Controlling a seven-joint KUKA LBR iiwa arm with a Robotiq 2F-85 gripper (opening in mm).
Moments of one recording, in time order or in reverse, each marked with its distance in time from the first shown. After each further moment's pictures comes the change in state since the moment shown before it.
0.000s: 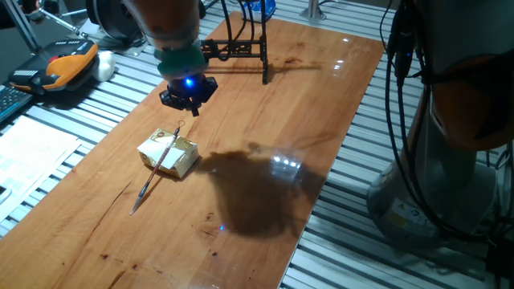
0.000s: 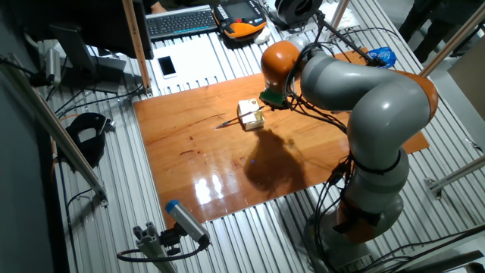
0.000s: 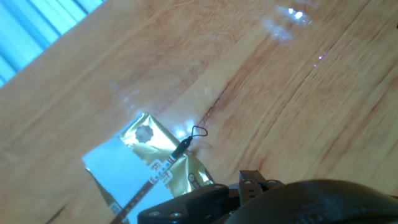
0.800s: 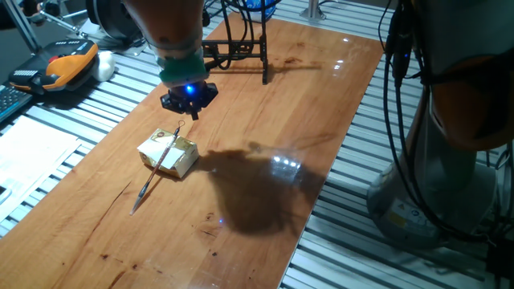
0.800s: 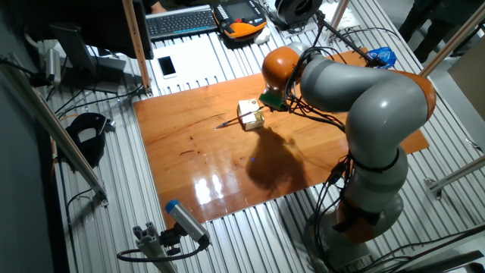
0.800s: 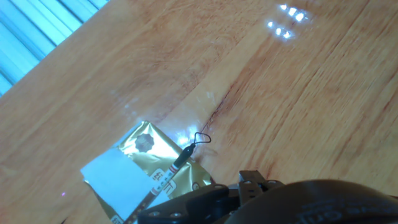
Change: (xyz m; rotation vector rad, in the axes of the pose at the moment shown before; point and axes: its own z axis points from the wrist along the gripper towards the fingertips) arm -0.001 0.002 0.020 -0.015 -0.003 0.022
